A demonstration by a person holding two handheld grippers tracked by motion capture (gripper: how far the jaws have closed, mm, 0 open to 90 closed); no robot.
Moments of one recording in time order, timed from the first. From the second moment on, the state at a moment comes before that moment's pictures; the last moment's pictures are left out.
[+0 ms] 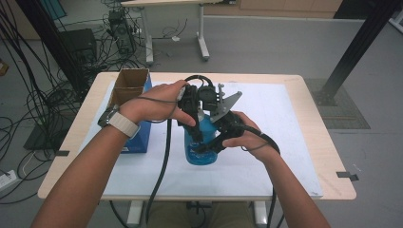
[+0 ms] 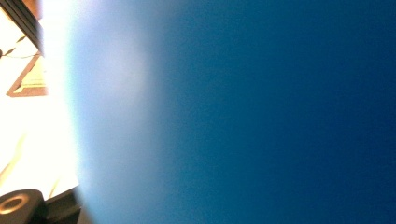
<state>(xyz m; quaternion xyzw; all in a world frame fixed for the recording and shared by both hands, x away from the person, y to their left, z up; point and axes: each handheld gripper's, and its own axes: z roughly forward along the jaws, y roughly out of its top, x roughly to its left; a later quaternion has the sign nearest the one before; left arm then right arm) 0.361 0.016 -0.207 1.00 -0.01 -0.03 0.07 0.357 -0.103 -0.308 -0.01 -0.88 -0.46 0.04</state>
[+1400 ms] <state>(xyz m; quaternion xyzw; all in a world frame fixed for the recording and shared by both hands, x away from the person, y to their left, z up) 0.359 0.015 -0.205 1.00 -0.01 -0.02 0.07 0.356 -0.105 -0.305 0.00 -0.89 -0.46 0.03</state>
